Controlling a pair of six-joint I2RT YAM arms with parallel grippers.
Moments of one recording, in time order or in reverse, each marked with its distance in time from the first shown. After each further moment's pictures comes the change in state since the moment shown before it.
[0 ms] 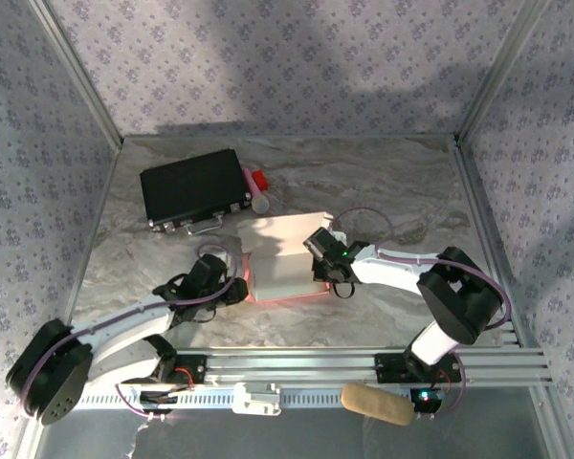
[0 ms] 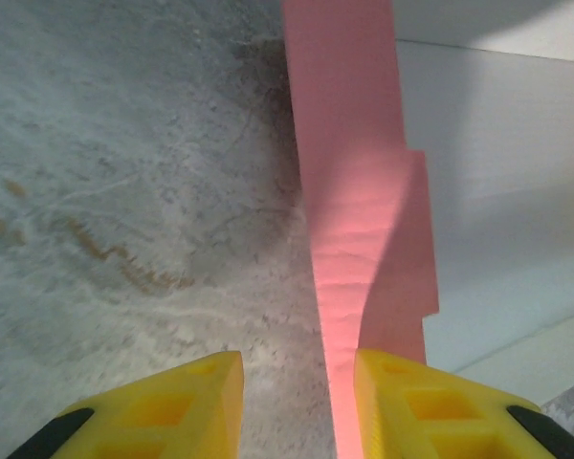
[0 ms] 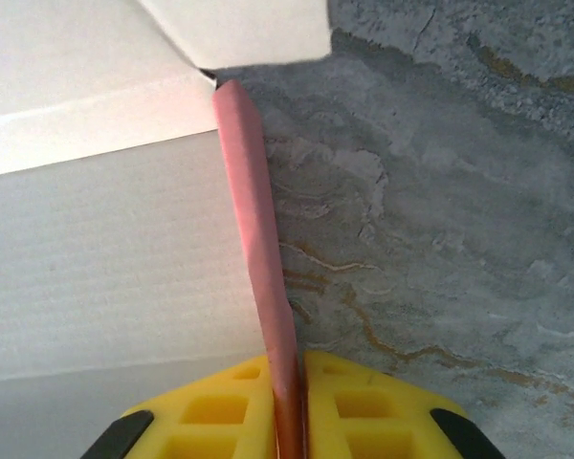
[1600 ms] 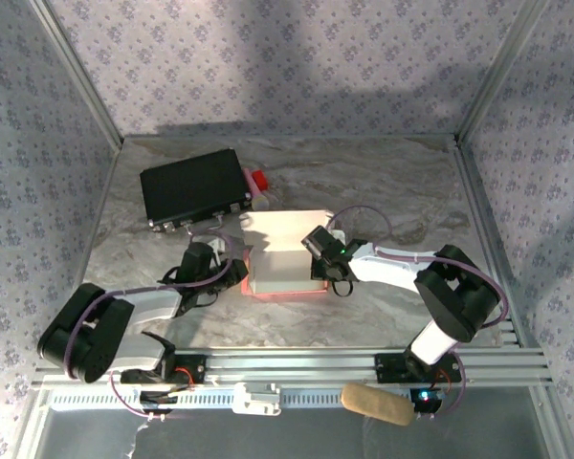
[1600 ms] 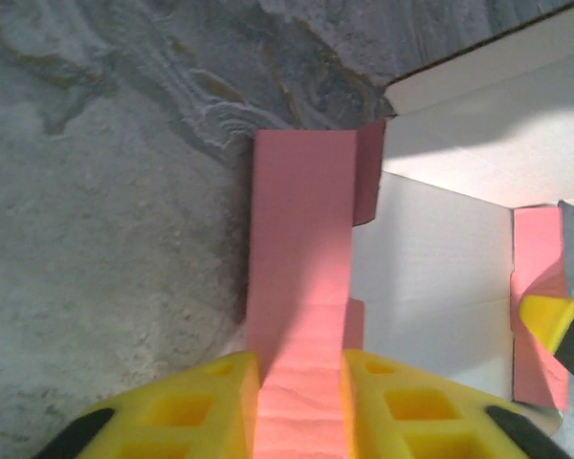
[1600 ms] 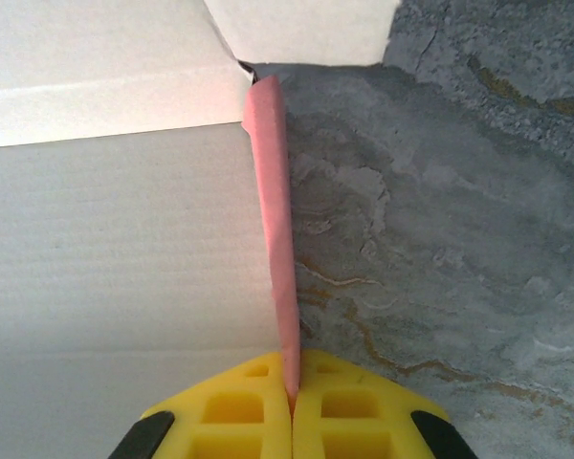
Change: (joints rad) left arm 0.220 0.242 -0.050 0.461 0.217 -0.064; right arm 0.000 0.020 0.026 -0.018 0.013 -0.012
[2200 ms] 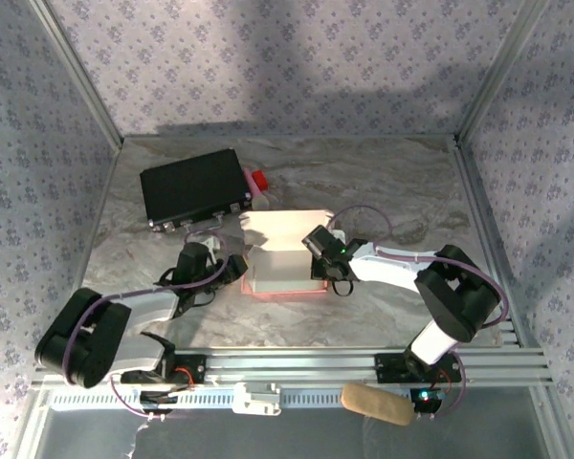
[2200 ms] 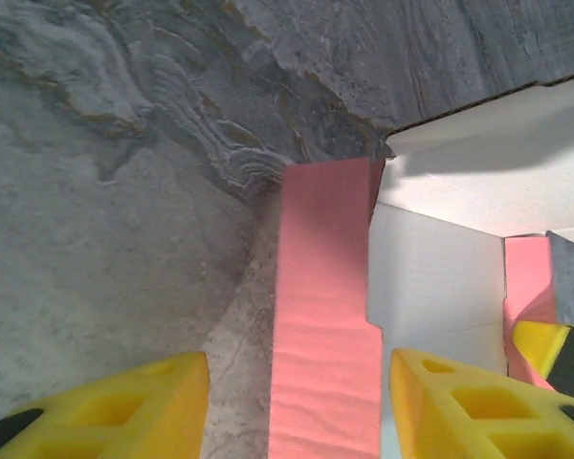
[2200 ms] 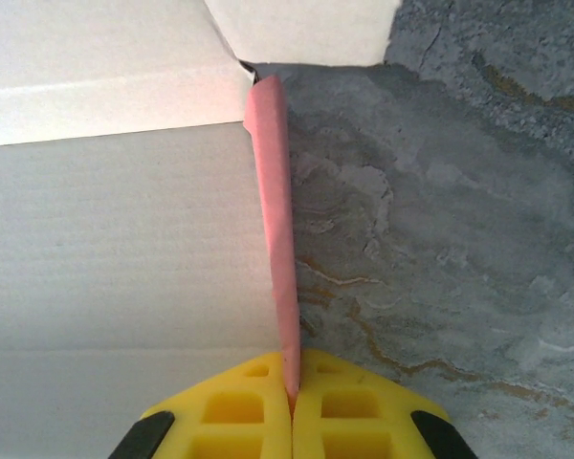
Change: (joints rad) left arm 0.031 -0.013 -0.019 0.052 -0.007 -0.009; right arm -0.005 0.000 0.000 0.001 -0.011 0.000
